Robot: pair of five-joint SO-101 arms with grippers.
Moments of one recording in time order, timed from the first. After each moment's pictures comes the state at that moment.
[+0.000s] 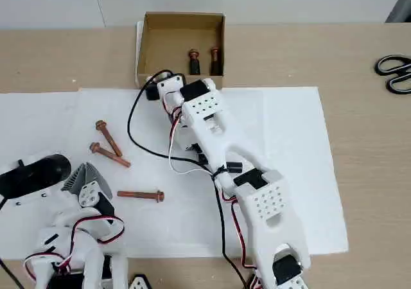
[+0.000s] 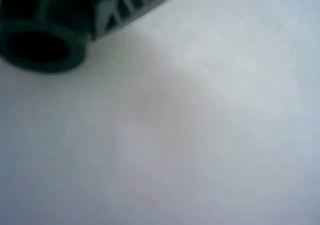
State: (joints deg) left arm -11.0 -103.5 65.6 77.4 21.9; right arm -31.7 42.9 -32.9 86.3 5.8
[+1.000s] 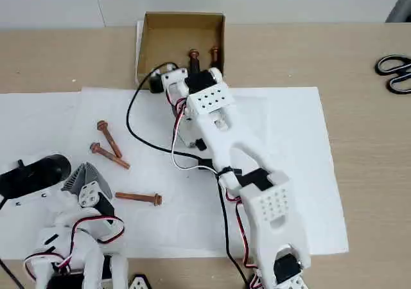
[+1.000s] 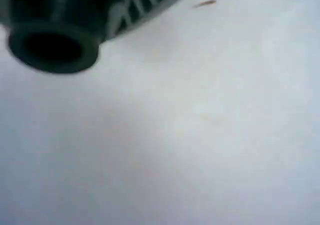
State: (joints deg) left arm -11.0 -103.5 65.6 77.4 21.9; right arm -30.8 37.1 -38.0 95.1 5.8
